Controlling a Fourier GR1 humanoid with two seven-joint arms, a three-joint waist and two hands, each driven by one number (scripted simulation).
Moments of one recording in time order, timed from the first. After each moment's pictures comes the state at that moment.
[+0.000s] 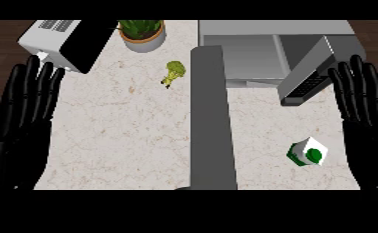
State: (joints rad) left arm 0.00 0.10 -0.02 -2.10 0.02 -0.01 -0.02; right arm 0.00 -0.11 0.02 -2.10 0.03 0.01 0.01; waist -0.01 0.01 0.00
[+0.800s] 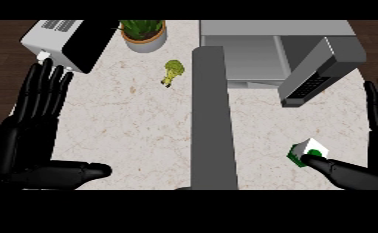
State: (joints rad) left arm 0.00 0.10 0.05 -1.98 0.12 -0.08 -0.01; right arm 0.08 -0.05 -0.14 -2.08 -0.06 -0.07 0.03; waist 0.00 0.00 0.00
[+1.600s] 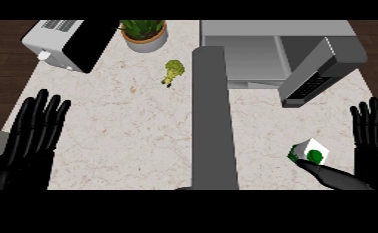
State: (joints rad) left arm 0.21 0.05 -0.03 -2.15 0.09 -0.11 -0.02; right arm 0.19 -0.04 -0.21 -1.83 -0.04 -0.02 -0.19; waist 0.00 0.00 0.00
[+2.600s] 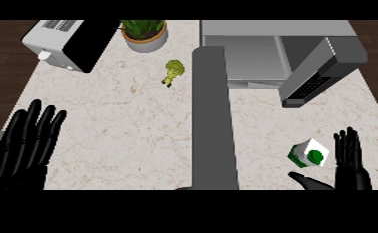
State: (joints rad) left arm 0.28 0.03 -0.06 -2.25 0.08 -0.13 0.04; right arm 0.16 -0.06 -0.31 -1.25 -0.05 0.03 -0.63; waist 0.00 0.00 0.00
